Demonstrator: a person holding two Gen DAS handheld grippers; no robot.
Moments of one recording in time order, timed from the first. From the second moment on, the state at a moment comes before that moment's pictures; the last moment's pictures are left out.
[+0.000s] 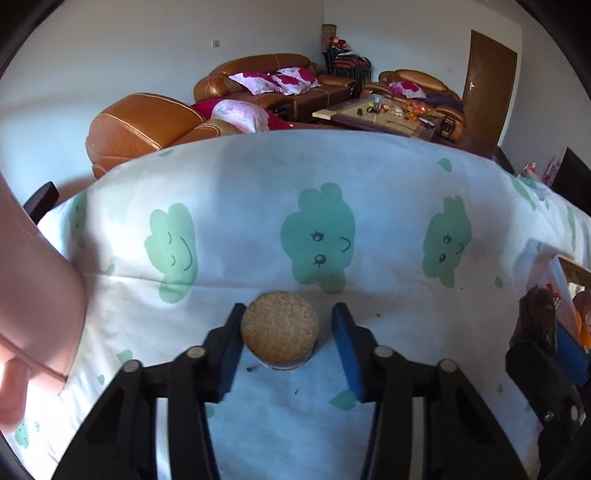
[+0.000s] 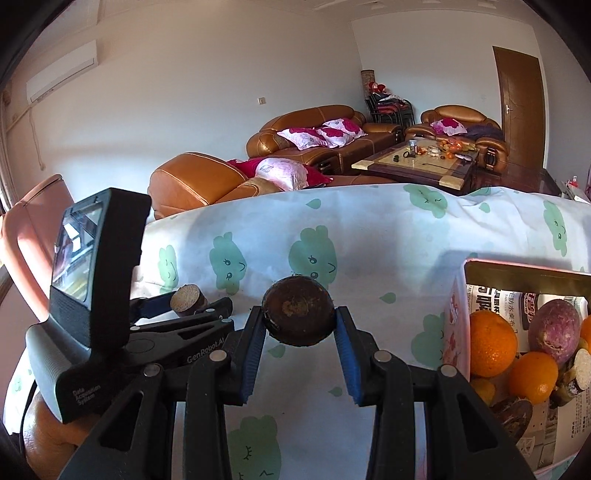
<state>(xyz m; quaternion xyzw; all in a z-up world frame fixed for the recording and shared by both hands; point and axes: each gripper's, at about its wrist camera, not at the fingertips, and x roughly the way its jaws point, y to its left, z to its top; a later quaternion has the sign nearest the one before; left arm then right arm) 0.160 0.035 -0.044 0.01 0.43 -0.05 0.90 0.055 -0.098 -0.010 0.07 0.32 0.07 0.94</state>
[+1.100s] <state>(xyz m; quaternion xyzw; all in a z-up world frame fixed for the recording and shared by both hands) 0.037 0.069 -0.007 -0.07 0.25 -0.03 0.97 -0.003 -0.100 0.009 0.02 0.25 0.04 0.97</state>
